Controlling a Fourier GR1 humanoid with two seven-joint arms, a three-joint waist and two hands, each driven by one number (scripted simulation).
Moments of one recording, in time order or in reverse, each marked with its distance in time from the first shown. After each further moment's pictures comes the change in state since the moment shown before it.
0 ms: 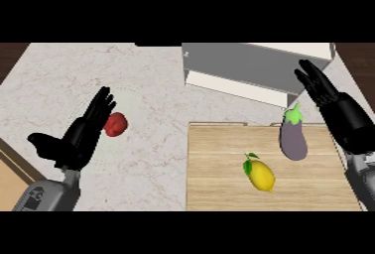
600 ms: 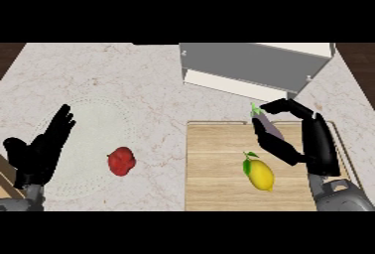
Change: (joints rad) left arm 0.129 0.128 0.101 0.048 -0.046 0.054 0.073; right arm 0.074 0.132 0.166 -0.099 0.481 -0.439 0.125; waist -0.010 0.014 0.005
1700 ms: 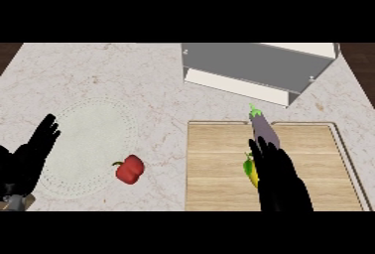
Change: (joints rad) left arm 0.068 0.038 0.060 0.010 0.014 -0.039 0.014; right arm 0.173 0.059 0.379 -0.320 0.860 0.559 0.845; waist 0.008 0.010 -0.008
